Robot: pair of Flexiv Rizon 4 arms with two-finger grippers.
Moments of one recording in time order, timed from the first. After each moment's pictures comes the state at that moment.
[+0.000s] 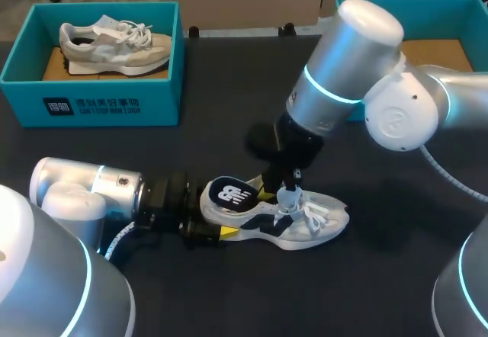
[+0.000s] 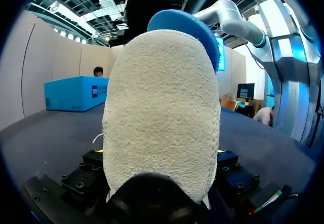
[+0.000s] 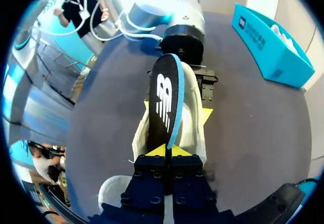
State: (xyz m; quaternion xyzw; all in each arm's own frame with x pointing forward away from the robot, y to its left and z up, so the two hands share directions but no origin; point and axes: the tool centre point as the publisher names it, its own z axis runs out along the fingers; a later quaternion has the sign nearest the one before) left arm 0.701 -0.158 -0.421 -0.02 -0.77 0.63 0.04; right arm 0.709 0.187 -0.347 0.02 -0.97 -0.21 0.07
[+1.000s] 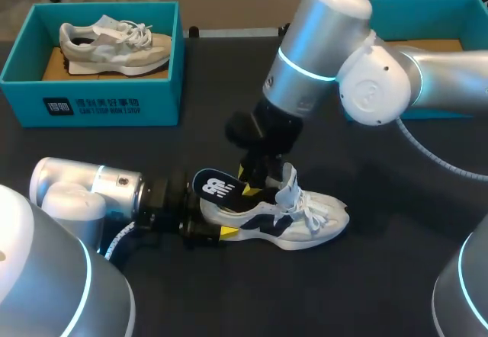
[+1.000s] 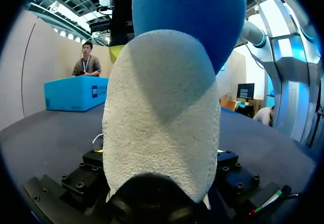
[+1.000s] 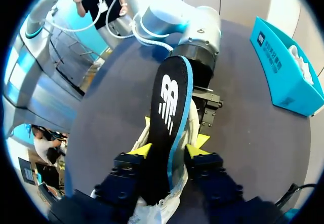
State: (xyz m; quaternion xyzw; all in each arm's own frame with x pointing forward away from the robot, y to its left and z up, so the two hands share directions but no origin) left arm 0.701 -0.158 -0.420 -0.02 -0.77 0.63 0.04; right arm 0.720 0.219 -0.333 0.10 -0.97 -0.21 0.09
